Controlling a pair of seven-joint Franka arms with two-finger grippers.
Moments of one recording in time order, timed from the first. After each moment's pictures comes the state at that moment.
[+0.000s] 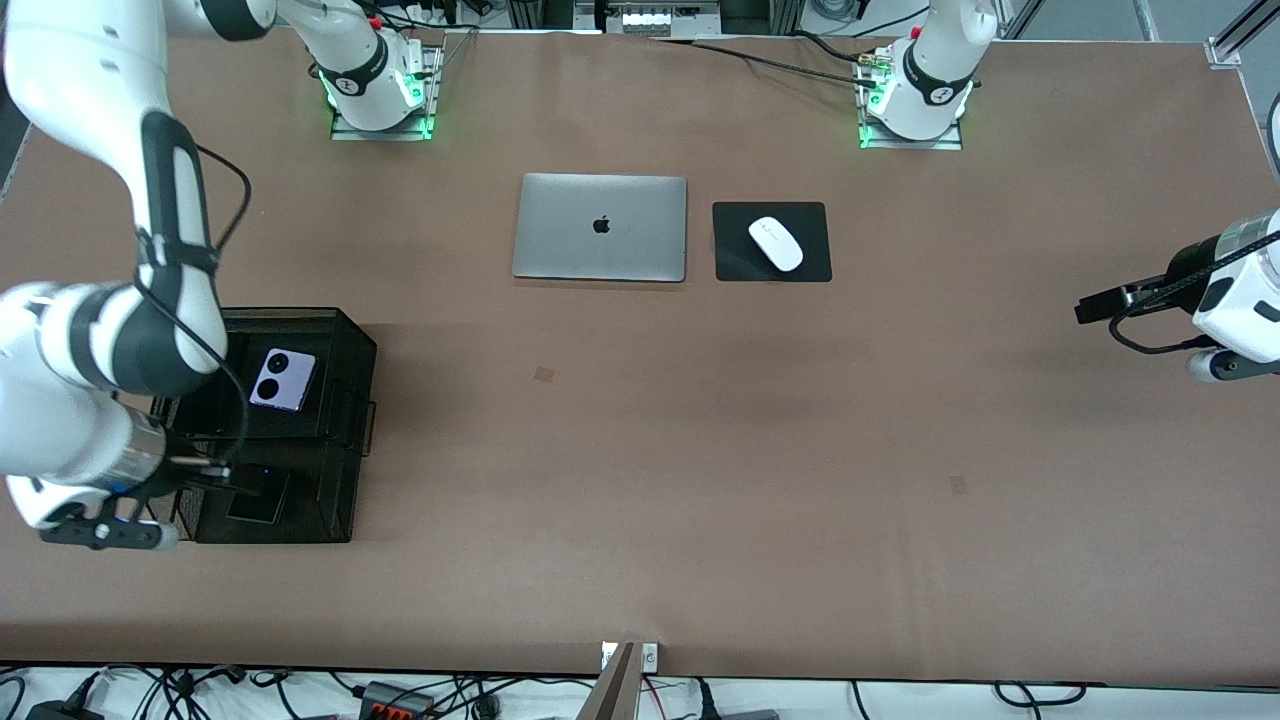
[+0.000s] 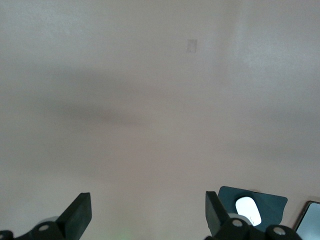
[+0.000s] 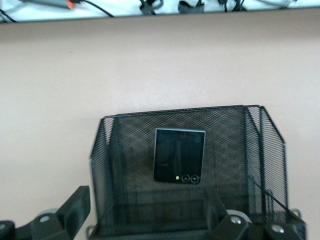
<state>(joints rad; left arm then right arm) -0.03 0.22 0.09 -1.50 -0.02 1.53 -0.15 0.12 0.70 -0.18 -1.14 0.11 1.92 0.02</state>
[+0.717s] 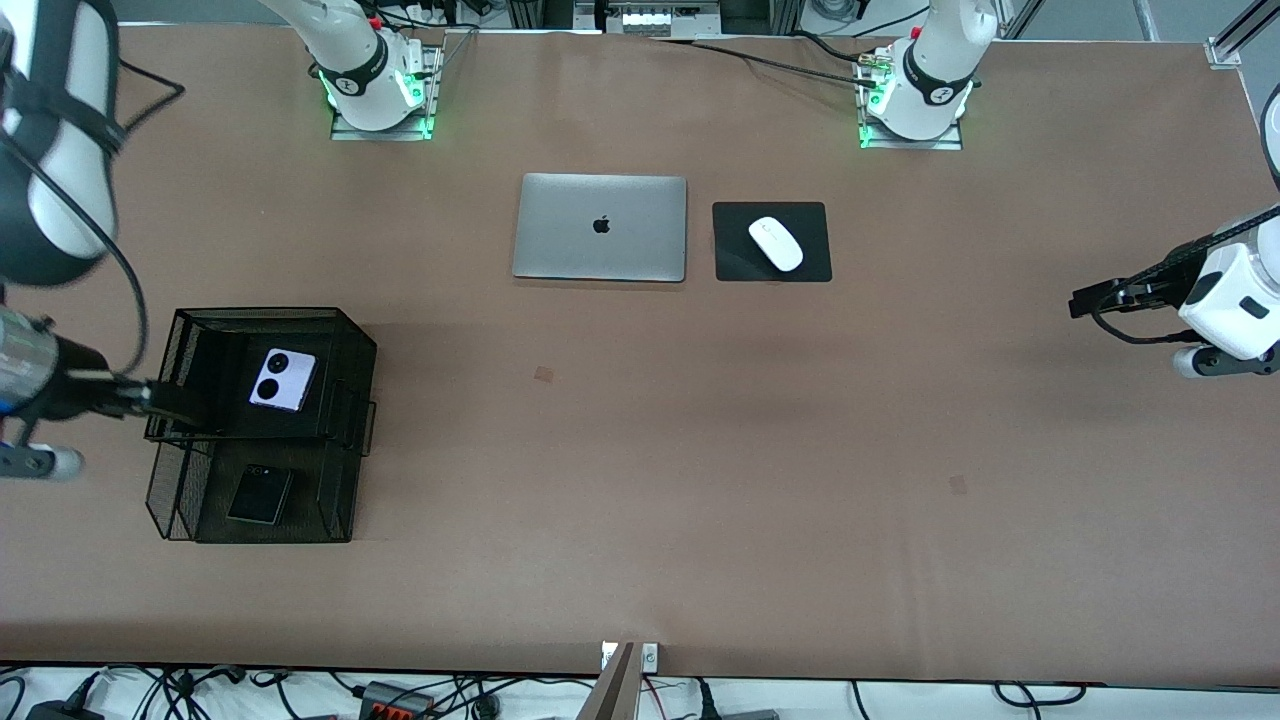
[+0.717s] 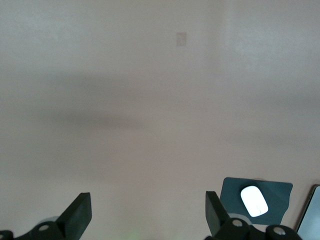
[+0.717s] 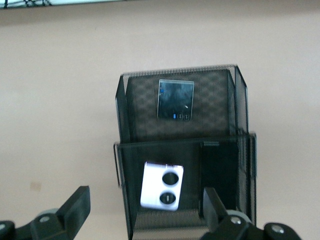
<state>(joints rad) -0.04 0.22 0.08 -1.50 -0.02 1.51 -0.06 0.12 0.48 -0.19 -1.14 0.11 1.60 0.02</state>
